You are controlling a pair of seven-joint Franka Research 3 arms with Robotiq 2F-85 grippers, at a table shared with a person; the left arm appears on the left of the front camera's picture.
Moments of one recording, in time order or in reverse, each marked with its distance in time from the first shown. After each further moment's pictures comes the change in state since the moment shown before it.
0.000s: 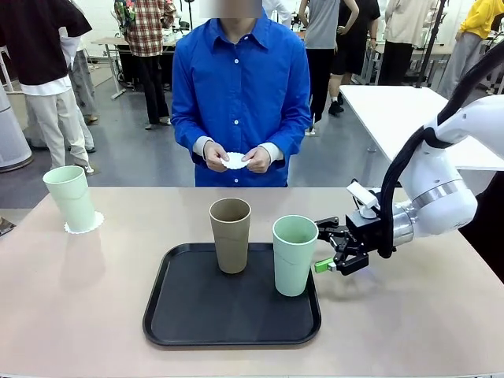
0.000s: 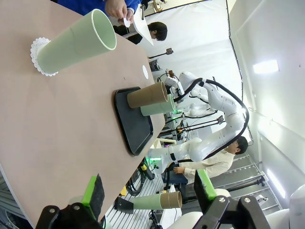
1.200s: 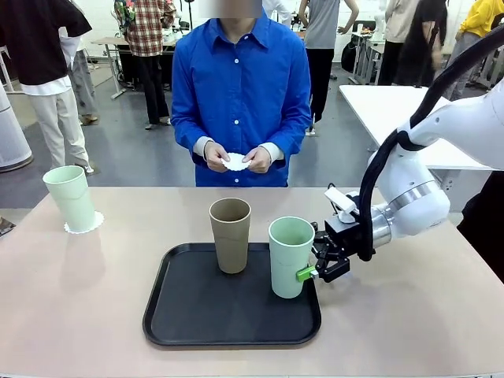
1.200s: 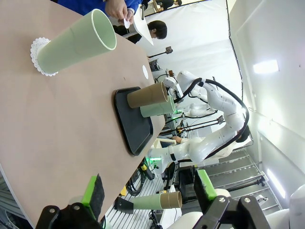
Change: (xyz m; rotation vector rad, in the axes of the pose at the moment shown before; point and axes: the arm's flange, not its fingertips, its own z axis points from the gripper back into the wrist) left arm 0.000 0.000 0.000 0.000 0.000 0.000; right arm 0.003 -0.007 -0.046 0.093 0.010 0.021
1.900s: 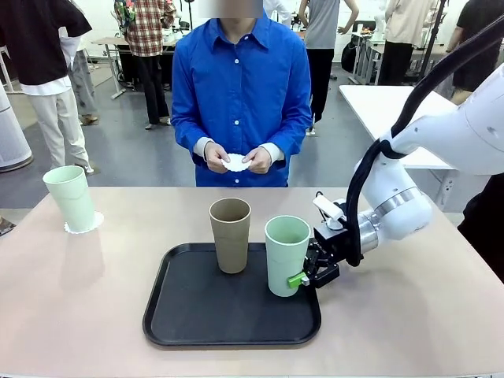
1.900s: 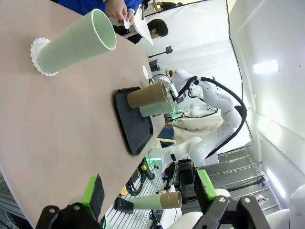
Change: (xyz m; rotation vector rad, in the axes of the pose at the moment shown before) left arm 0.000 0.000 0.000 0.000 0.000 0.000; right arm -0.020 -0.016 -0.017 0.045 -0.013 -0.017
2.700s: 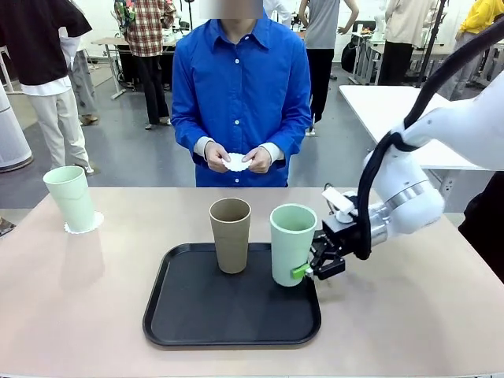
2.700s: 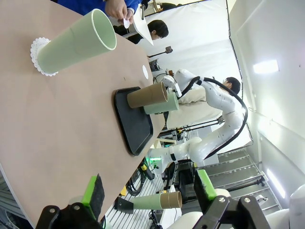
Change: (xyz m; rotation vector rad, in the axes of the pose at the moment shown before) left arm 0.000 0.000 0.000 0.000 0.000 0.000; right arm 0.025 0.013 0.022 -0.038 -0.011 0.051
